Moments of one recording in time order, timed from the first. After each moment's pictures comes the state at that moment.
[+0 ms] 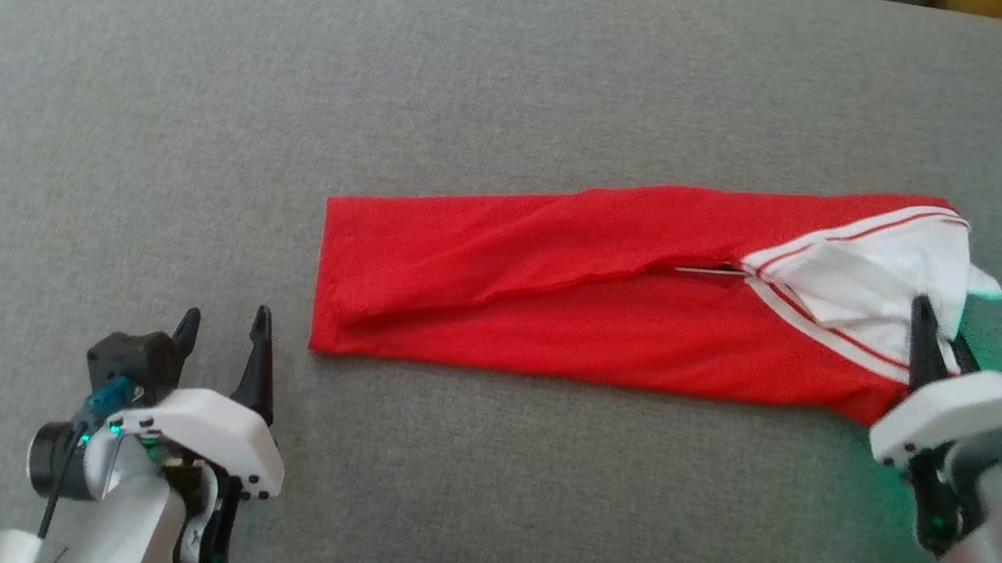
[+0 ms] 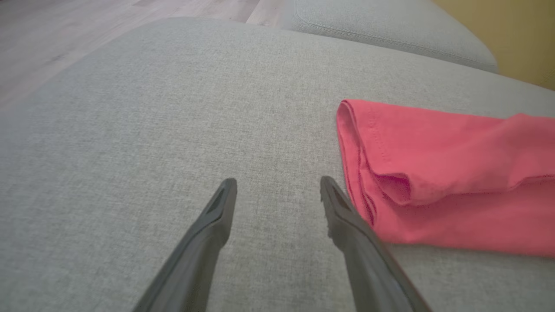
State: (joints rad) left arm -0.23 0.04 -0.18 0.60 -0.28 0.12 -0.25; right arm -0.55 -0.26 0.26 0.99 0.56 0.13 -0.19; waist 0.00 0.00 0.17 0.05
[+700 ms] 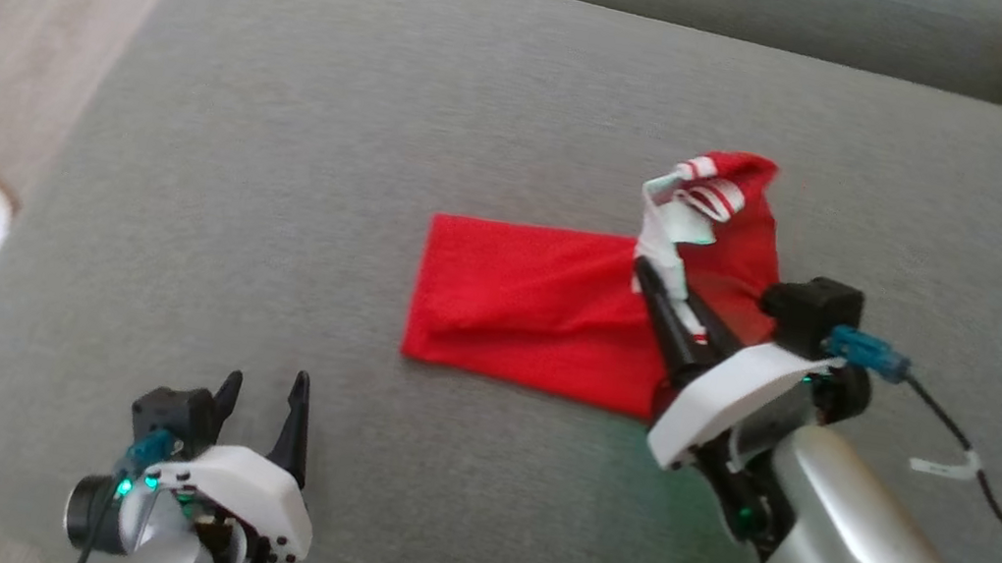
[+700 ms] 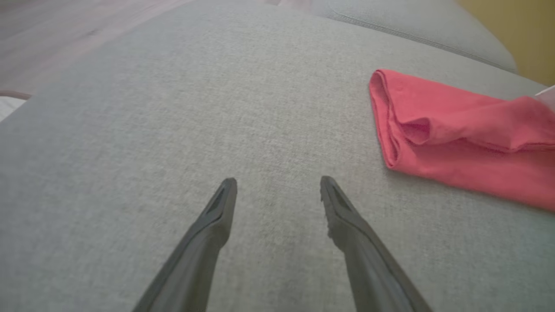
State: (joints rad) left arm -0.17 0.04 -0.28 0.62 -0.34 0.12 -0.25; right arm -0.50 -0.16 0.61 0.60 0.63 0.13 -0.08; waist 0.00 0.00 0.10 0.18
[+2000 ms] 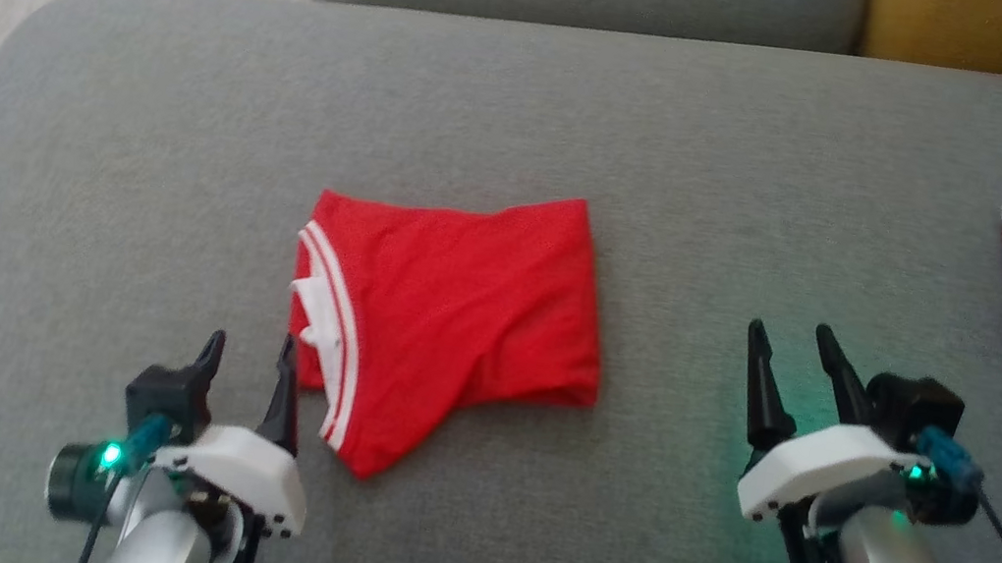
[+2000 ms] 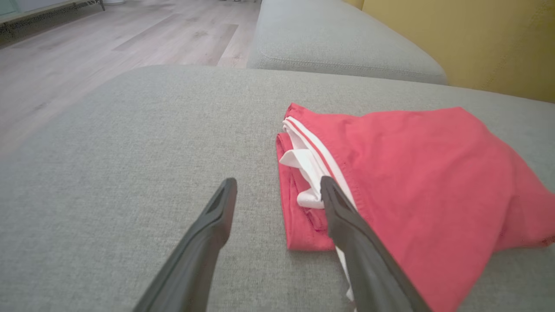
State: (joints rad) left arm -0.16 0.04 -0.26 0.51 -0.24 0.18 -0.25; right arm -0.39 -0.07 0.16 0.79 0.25 0.13 -0.25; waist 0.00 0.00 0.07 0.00
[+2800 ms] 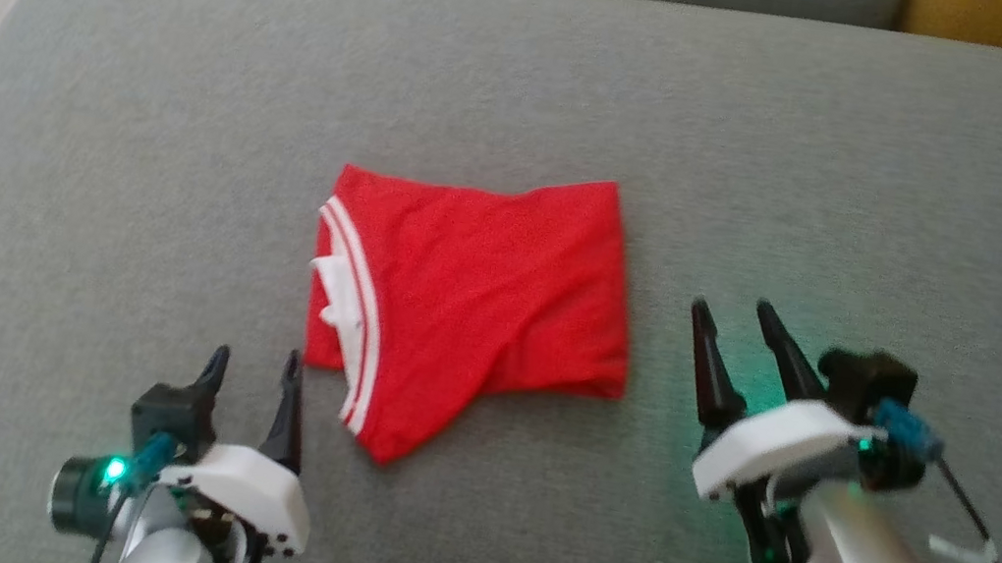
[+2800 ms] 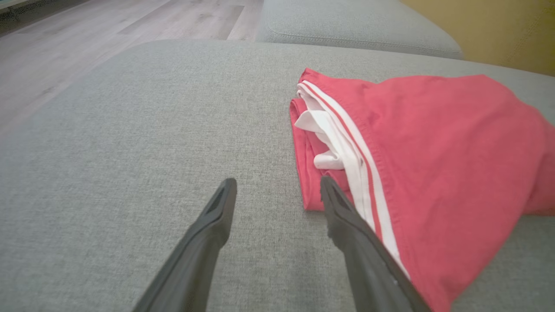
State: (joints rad) left arm -0.10 0.04 -0.26 0.46 -0.21 0.18 -0.25; right arm -0.42 -0.06 0.31 0.78 0.37 0.13 -0.25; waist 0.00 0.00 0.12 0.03
